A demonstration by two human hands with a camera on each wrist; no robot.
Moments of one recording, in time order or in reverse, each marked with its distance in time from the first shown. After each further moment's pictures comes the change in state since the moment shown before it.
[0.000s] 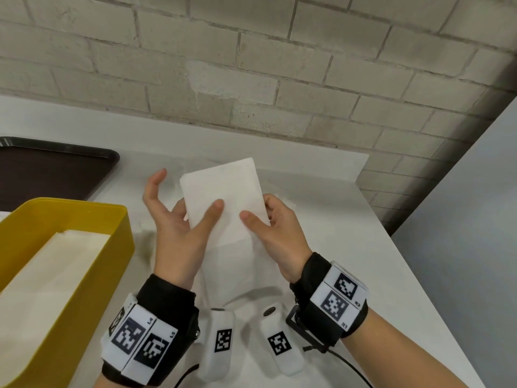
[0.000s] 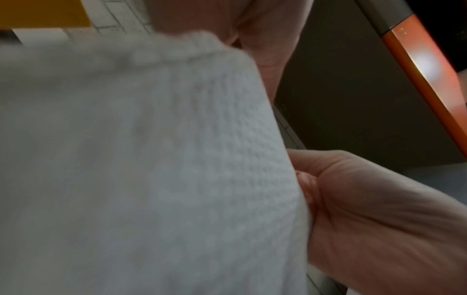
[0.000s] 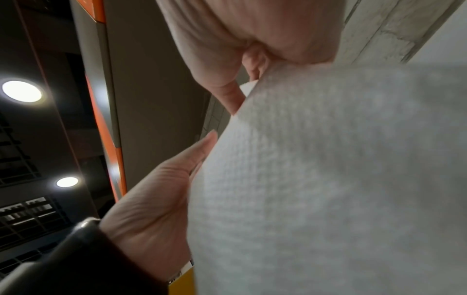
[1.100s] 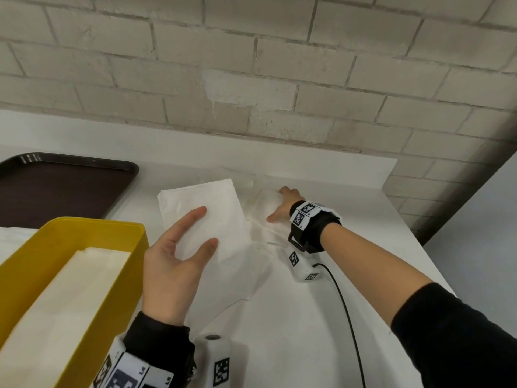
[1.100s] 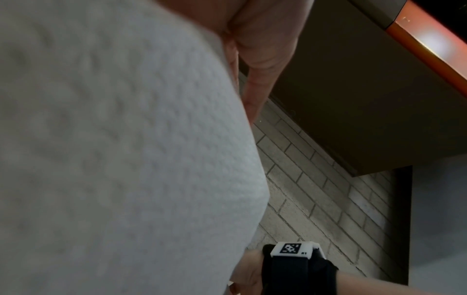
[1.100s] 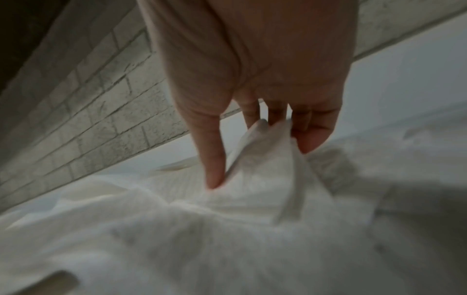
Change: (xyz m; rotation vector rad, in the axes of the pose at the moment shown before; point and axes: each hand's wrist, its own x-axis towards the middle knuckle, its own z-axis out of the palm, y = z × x) left_hand 0.004 0.000 -0.030 0.323 0.067 -0.010; right_hand 0.173 0.072 -0.028 -1.051 -0.174 0.410
